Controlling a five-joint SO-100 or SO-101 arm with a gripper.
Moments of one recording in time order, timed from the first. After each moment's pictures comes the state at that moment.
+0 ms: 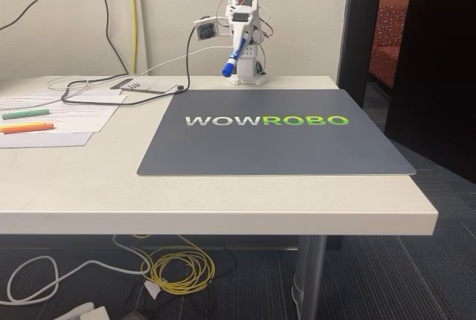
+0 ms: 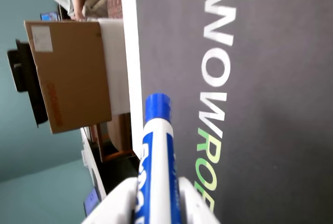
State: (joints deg) arm -6.0 188.4 159.3 55.4 -3.2
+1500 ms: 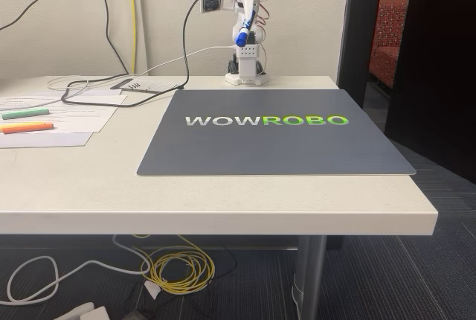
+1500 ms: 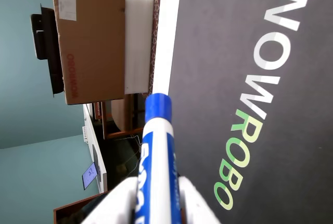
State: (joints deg) arm -10.6 168.0 134.4 58.4 -6.2
